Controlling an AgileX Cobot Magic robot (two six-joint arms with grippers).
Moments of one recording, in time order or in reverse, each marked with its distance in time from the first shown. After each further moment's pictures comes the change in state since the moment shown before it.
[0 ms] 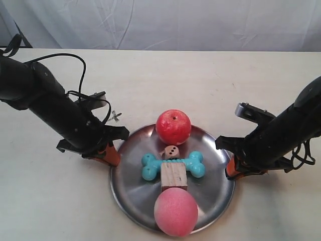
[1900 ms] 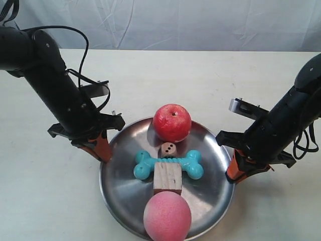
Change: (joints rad) left arm 0.001 -0.027 -0.176 0.256 0.318 -0.188; right arm -0.007 -0.026 -0.119 -0.141 0.319 0.076
